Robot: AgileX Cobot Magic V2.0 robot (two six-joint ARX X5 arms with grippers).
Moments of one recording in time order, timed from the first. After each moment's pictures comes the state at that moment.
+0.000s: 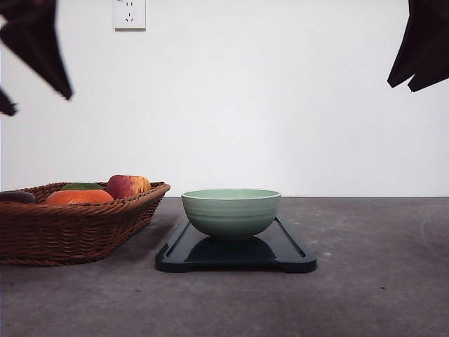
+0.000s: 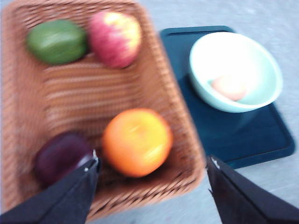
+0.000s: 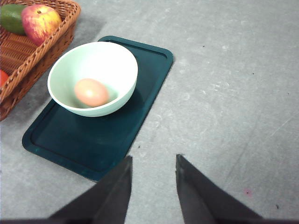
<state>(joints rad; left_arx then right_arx) -0.47 0.84 0.72 -0.55 -0.10 -0.29 0.45 0.82 0.72 -0.48 -0.03 0.13</state>
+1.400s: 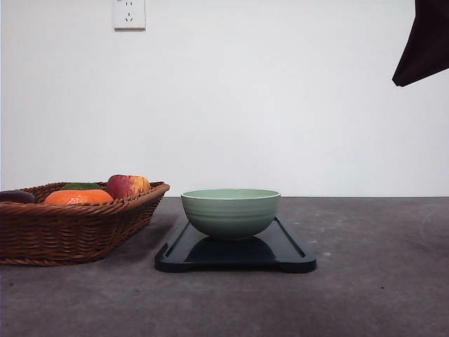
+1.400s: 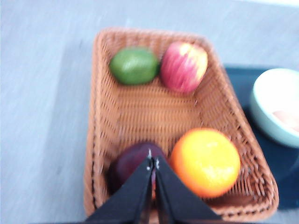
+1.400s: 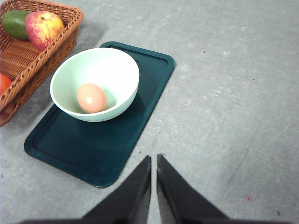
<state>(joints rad) -0.17 0.52 0.41 -0.26 0.02 -0.15 0.45 0.82 0.72 -0.46 -0.03 0.13</state>
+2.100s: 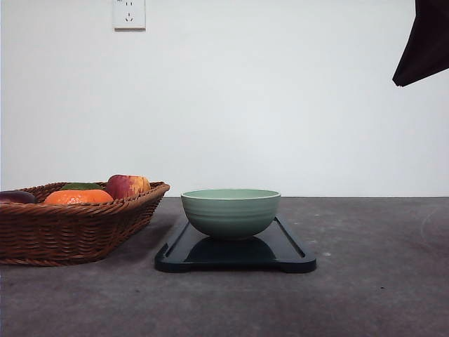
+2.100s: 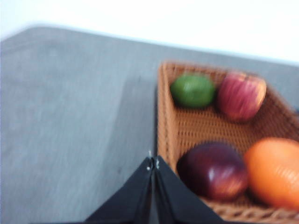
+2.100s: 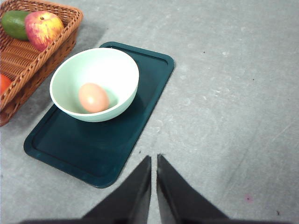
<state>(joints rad) 0.02 0.00 0.03 -0.18 0.02 -0.13 0.45 0.82 0.72 -0.46 -0.03 0.13</state>
